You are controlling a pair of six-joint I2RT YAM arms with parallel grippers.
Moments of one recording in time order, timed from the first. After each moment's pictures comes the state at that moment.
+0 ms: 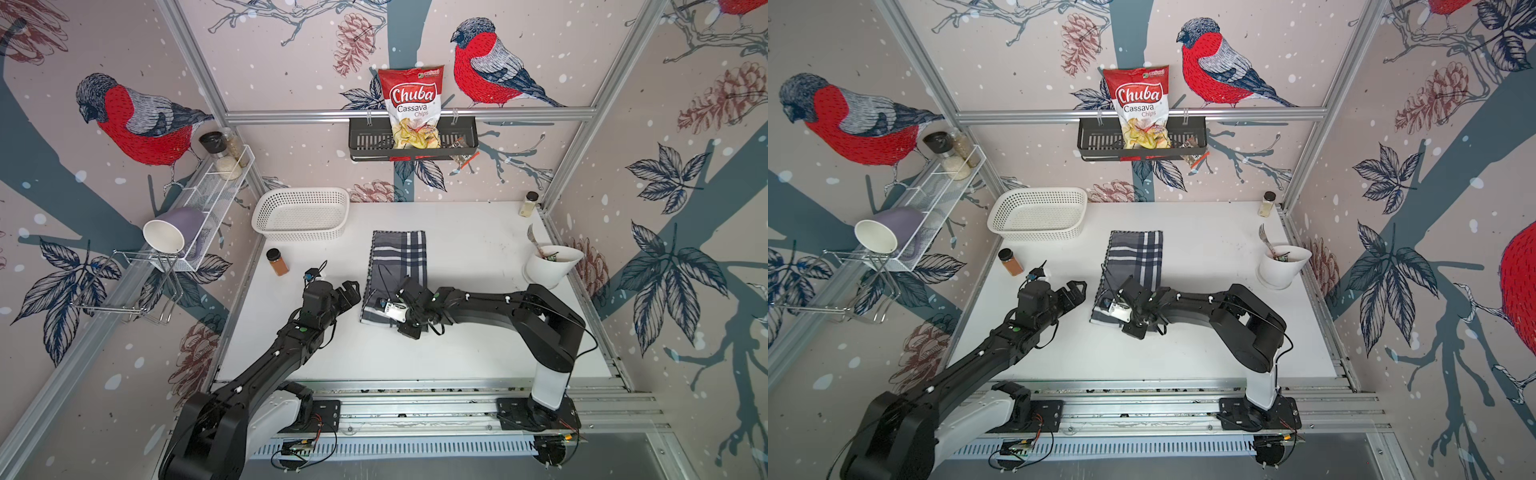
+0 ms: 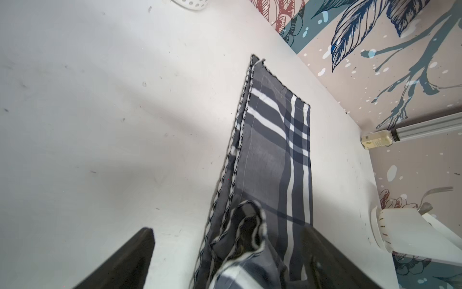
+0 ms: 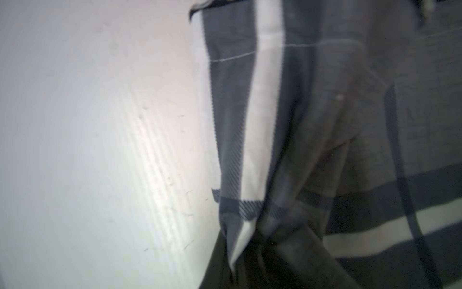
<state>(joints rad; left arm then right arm) -0.31 1.00 0.41 0.05 0.03 -0.75 0.95 1.87 1.18 -0.44 -0.21 -0.32</state>
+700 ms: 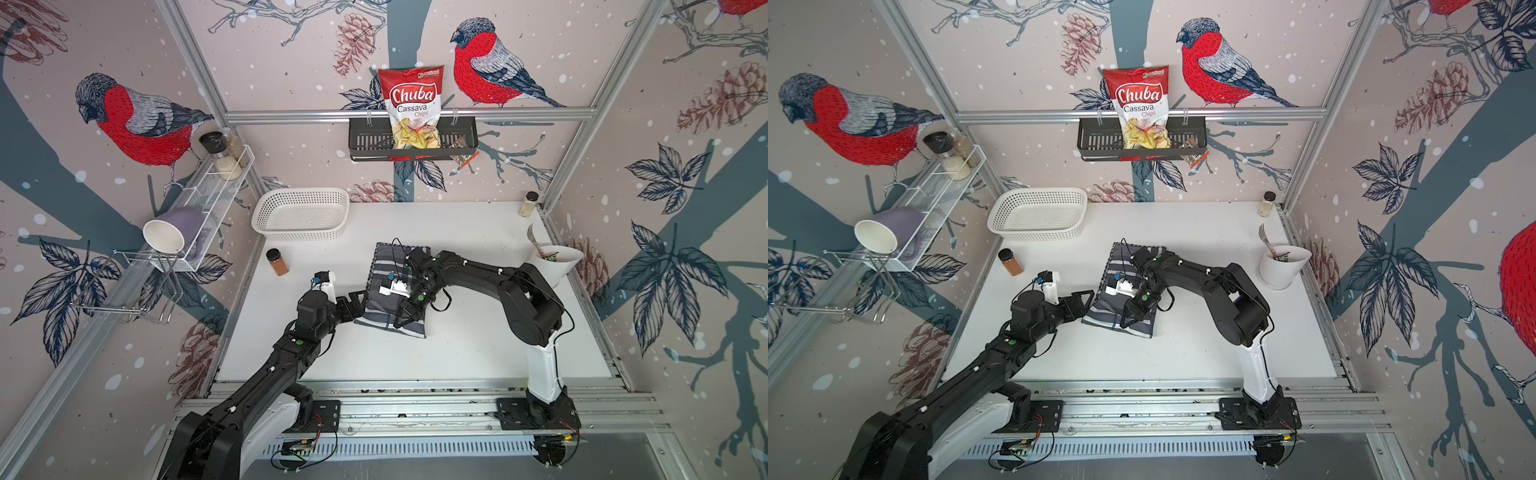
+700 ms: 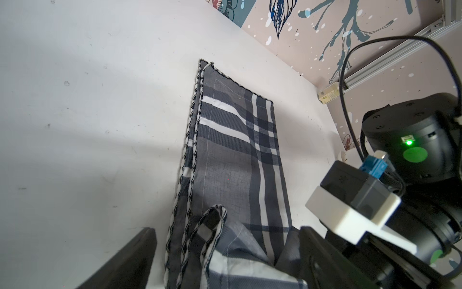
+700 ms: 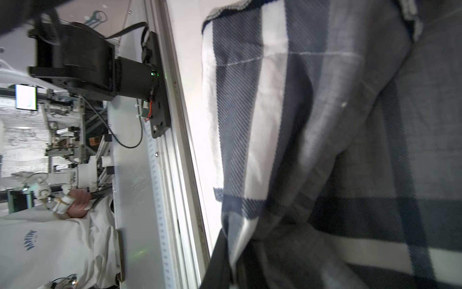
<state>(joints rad) -0.32 0.91 0.28 0.18 0.22 -0.63 0.77 2.05 1.46 -0.88 -0.90 -0.33</state>
